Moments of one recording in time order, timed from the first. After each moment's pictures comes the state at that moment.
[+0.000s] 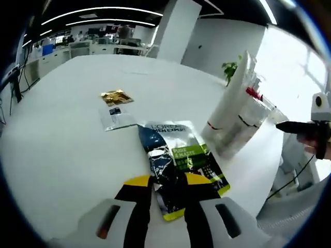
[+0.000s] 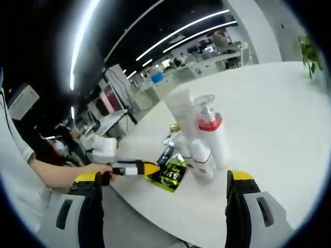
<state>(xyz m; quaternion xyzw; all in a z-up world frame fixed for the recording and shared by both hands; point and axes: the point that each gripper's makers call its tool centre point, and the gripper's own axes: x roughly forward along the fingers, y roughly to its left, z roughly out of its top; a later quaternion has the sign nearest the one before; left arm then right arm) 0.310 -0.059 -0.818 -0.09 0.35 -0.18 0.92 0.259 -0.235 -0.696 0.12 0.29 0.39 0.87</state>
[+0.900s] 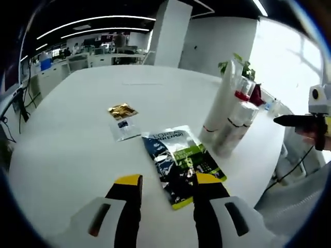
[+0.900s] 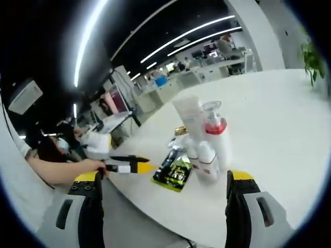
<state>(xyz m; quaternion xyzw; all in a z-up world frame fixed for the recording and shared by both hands) 0.288 -0.043 -0.787 -0.03 0.33 -0.18 0.93 0.242 -0.232 -0.682 0.11 0.26 0.40 0.87</state>
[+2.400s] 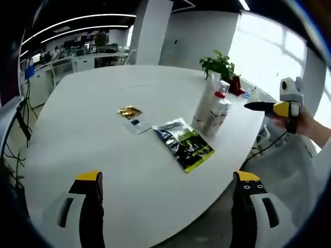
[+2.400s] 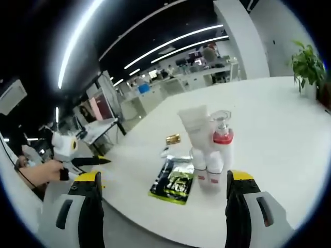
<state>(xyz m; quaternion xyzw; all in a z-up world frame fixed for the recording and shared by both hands) 0.232 0.026 -0.736 -0.02 0.34 -0.27 0.90 0.253 -0.187 -0.674 0.10 0.25 0.31 0.91</state>
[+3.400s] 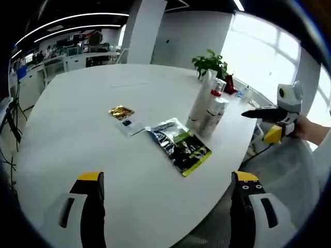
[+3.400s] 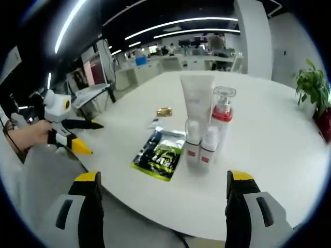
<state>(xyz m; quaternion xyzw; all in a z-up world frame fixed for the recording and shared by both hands) 0.250 0.008 -0.748 -0.02 0.34 -0.30 0.89 0.241 -0.213 -0.715 -0.03 0.31 0.28 0.91</state>
